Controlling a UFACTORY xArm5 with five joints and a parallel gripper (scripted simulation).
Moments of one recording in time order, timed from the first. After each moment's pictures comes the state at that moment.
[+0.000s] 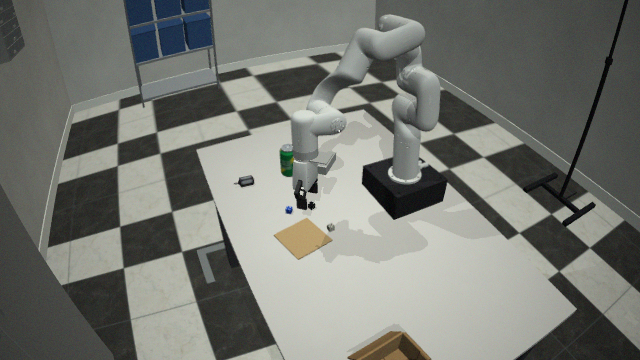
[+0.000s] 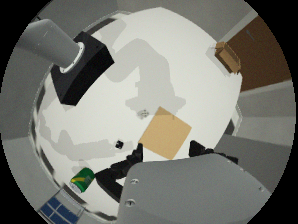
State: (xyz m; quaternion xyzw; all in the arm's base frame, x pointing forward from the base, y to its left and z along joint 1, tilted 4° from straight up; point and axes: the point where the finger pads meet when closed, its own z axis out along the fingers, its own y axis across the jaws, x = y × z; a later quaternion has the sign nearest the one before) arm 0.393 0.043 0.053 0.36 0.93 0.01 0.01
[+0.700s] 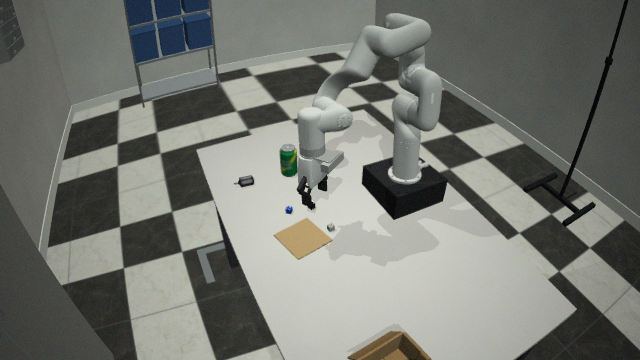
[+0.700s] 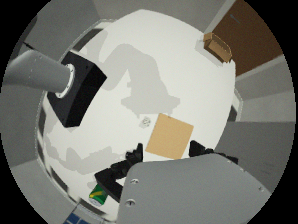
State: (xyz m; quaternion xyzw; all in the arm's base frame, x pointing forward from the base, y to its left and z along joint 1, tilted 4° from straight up) arm 0.370 0.050 0.062 0.45 0.89 0.00 0.00
